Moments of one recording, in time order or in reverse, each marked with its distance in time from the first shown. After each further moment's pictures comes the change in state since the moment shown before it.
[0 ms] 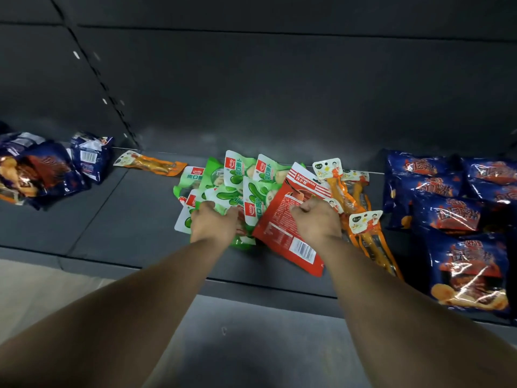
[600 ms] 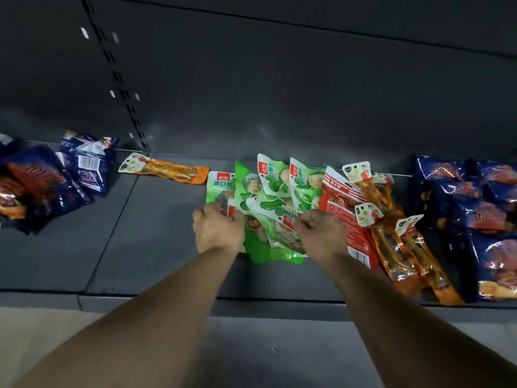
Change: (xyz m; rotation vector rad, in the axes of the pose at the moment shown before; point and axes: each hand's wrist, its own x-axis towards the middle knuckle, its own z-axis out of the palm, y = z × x) left_hand 0.092 -0.051 -0.052 -0.023 -0.044 0.084; right_hand -0.018 -0.071 0.092 -0.103 0.091 -0.007
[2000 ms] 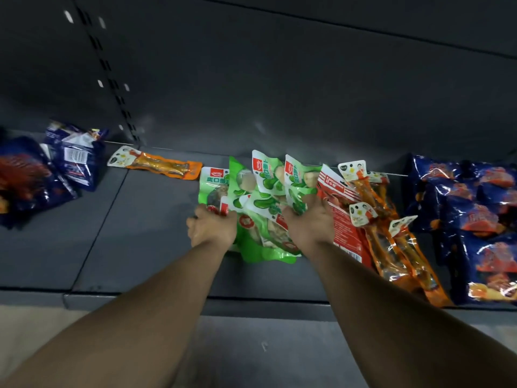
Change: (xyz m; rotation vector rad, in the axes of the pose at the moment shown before) left_hand 0.012 -0.001 0.006 -0.029 -0.153 -0.196; right_hand 0.019 -0.011 0.007 -0.076 0.081 0.112
